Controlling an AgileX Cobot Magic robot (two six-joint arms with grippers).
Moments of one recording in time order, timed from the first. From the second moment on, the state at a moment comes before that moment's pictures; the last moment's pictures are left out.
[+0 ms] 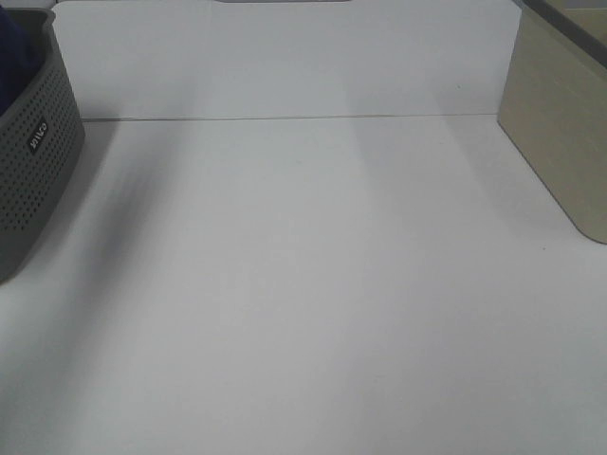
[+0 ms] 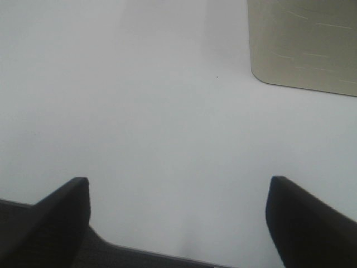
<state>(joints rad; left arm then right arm) -0.12 1.89 -2.27 0.49 1.22 0.87 -0.07 0.00 -0.46 0.17 1.12 -0.25</state>
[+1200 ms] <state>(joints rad) -0.86 1.81 -2.28 0.50 1.22 1.16 -0.07 0.72 -0.48 1.31 0.85 -1.47</state>
